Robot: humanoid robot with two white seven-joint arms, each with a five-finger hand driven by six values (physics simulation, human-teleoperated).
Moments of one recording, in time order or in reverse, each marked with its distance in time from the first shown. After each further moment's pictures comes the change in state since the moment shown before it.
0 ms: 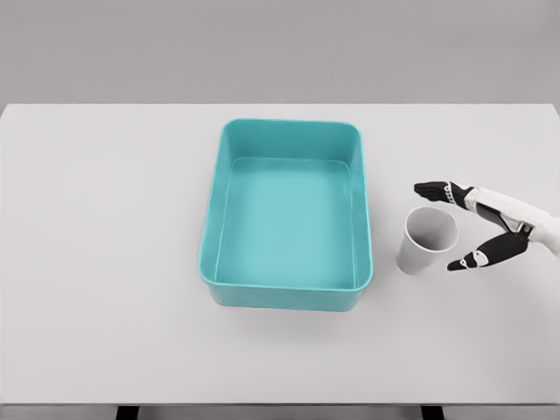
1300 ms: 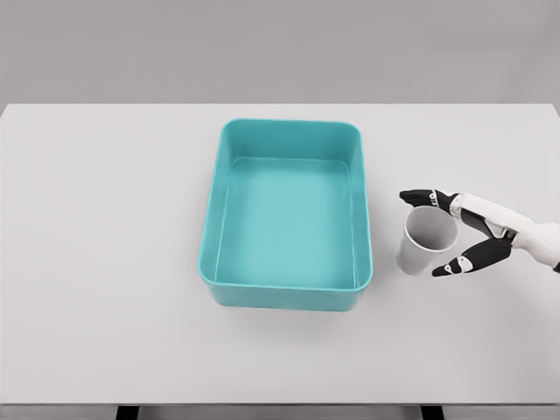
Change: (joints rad) left arm 0.000 0.000 0.000 0.000 0.000 0.000 0.000; right arm -0.002 0.035 0.036 -0.011 -0.027 0.007 -0.010
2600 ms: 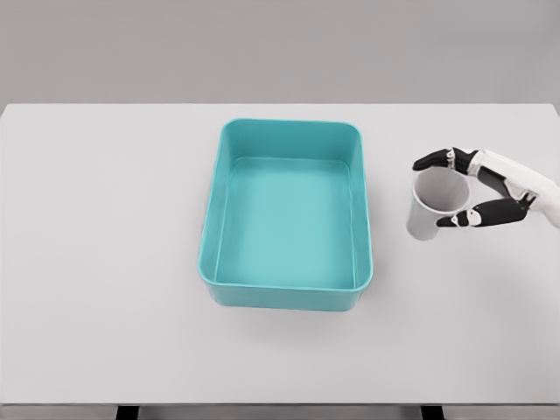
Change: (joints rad) left arm 0.000 0.000 0.000 0.000 0.000 0.000 0.000; right arm -0.055 0.041 -0.119 -0.004 0.014 -0.011 0.010
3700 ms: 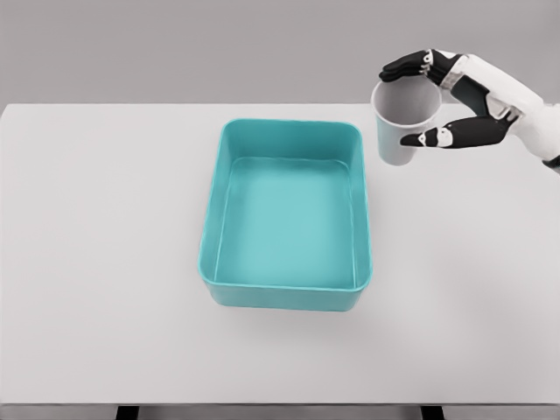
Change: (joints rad) left arm 0.000 0.000 0.000 0.000 0.000 0.000 0.000; right arm -0.230 0.182 -0.046 -0.097 0.011 0.131 0.000
